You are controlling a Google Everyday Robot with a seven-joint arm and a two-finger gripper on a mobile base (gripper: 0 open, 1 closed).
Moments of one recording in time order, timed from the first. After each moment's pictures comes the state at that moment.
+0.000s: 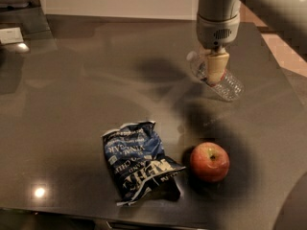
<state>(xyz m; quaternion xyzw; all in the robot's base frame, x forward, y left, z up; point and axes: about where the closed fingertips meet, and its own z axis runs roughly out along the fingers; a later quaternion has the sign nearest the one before) 0.578 -0.155 0.913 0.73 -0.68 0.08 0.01</state>
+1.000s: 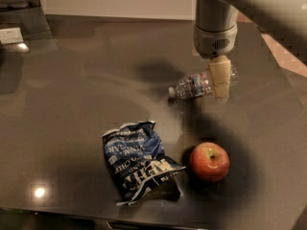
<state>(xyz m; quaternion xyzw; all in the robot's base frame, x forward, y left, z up) 0.565 -0.150 0.897 0.75 -0.66 0.07 0.01</state>
